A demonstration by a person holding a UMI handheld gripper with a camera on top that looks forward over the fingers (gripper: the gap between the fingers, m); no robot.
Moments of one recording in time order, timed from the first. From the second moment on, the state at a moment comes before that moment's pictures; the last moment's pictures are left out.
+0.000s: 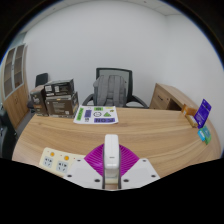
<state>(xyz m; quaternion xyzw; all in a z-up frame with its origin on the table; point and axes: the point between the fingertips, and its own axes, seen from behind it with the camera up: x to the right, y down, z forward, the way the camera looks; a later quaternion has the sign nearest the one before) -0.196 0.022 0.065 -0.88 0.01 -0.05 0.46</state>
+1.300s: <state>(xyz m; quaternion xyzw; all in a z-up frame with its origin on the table) 0.046 -0.036 0.026 -0.90 0.11 0.04 0.42</state>
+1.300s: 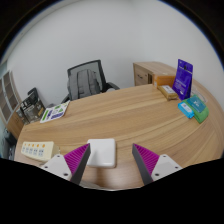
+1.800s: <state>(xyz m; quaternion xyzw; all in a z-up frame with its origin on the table) 0.010 -0.218 0.200 -0.88 0.06 -0.08 0.46</state>
